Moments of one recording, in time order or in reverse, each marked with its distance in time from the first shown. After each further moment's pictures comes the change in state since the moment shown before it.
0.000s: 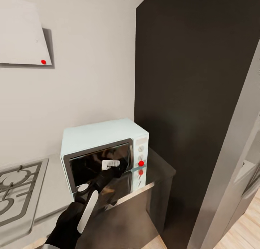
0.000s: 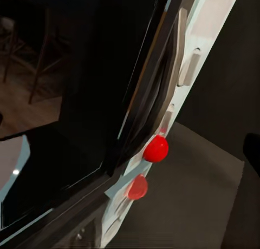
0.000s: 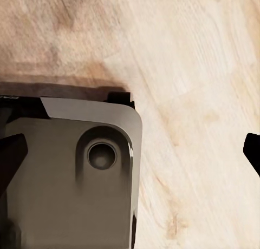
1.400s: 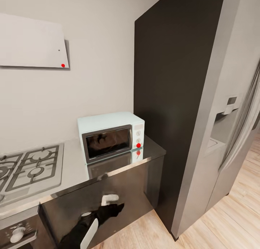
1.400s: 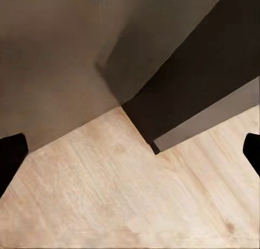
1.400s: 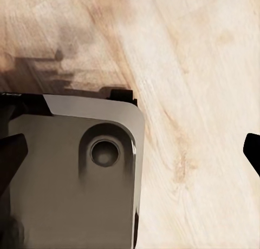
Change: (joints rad) left arm 0.000 0.005 0.017 0.553 0.028 0.003 0.036; right arm 0.000 0.004 0.001 0.003 0.001 0.005 0.002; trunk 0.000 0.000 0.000
